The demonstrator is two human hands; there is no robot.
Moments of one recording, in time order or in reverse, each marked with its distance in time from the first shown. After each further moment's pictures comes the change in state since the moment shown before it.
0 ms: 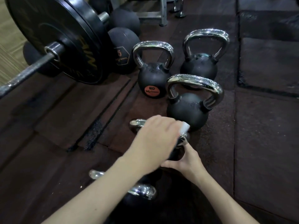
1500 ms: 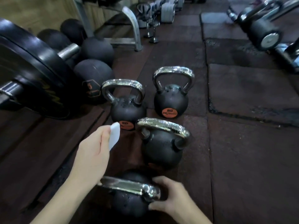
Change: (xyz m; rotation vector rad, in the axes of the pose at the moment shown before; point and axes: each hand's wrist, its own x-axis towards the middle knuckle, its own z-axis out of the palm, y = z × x) left_hand 0.062 -0.073 -0.043 -0.528 0.372 -0.684; right_hand 0.032 -0.008 -0.050 -0.122 -0.102 0.090
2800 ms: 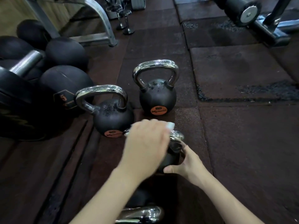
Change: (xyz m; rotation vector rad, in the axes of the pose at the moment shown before) left_hand 0.044 0.071 0.111 0.402 -0.320 0.665; right_hand 0.074 0.020 -0.067 0.231 0.258 0.122
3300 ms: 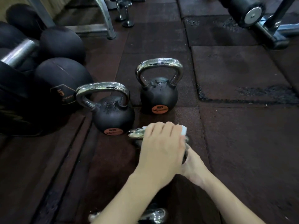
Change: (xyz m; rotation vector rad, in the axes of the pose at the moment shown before) left_hand 0.003 0.017 0.013 0.015 0.082 0.004; right_hand -0.007 -0.021 -0.003 -0.088 0.001 0.010
